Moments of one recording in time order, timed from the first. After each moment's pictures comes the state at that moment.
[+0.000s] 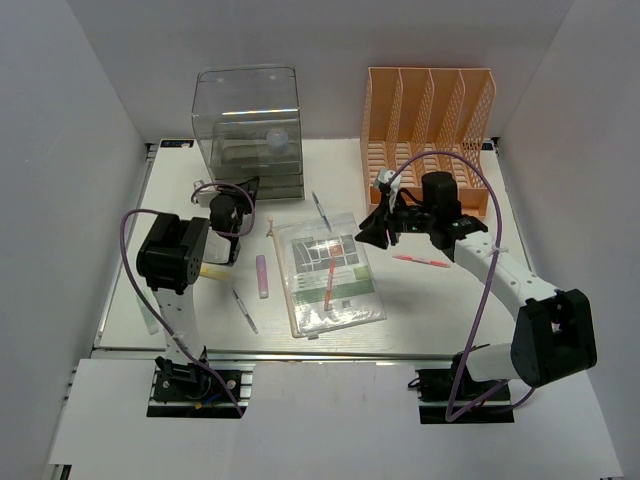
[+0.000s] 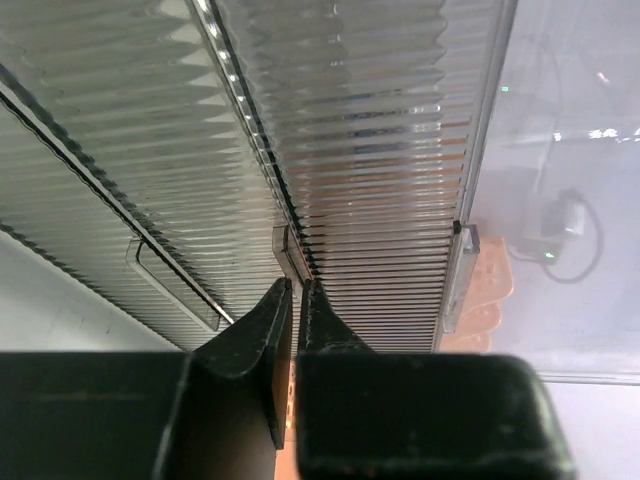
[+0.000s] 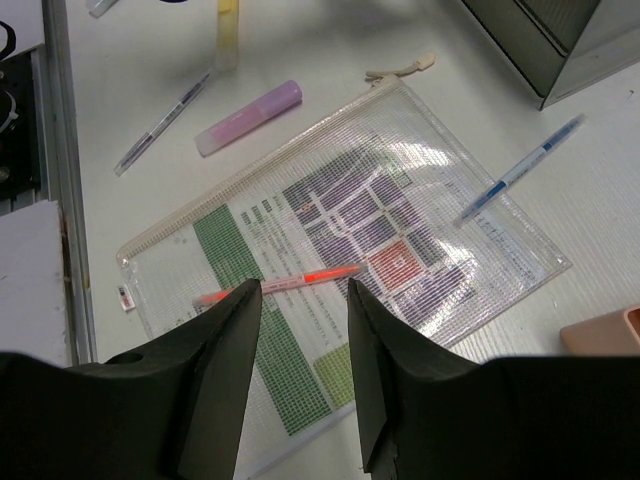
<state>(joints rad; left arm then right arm) -0.18 2.03 0.82 1.14 -0.12 -1.38 0.36 1.35 0.95 -0.12 -0.90 -0.27</state>
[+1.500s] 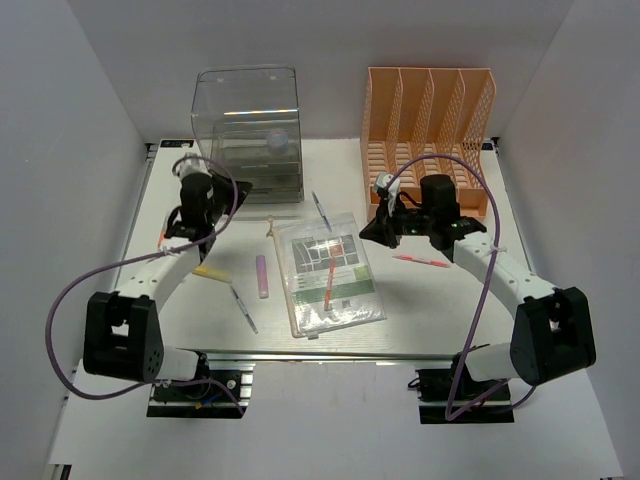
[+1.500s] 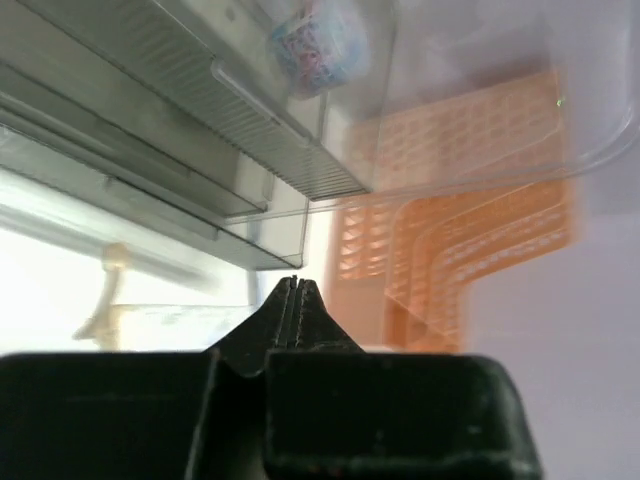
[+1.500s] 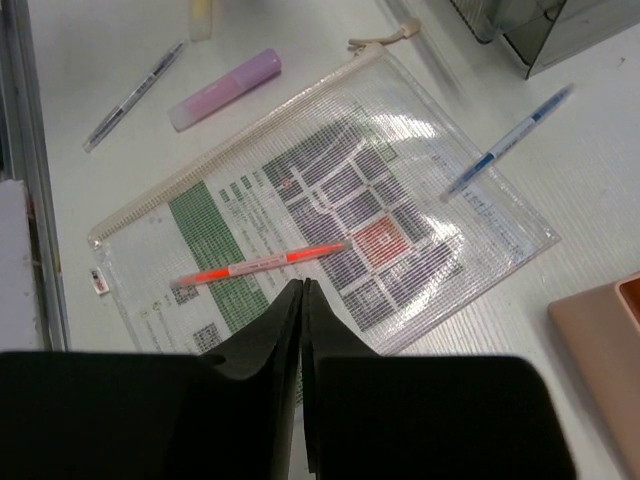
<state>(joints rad) -0.16 1.38 0.80 0.33 0.05 -1.03 0.36 1.36 0.93 -0.14 -0.86 -0.34</state>
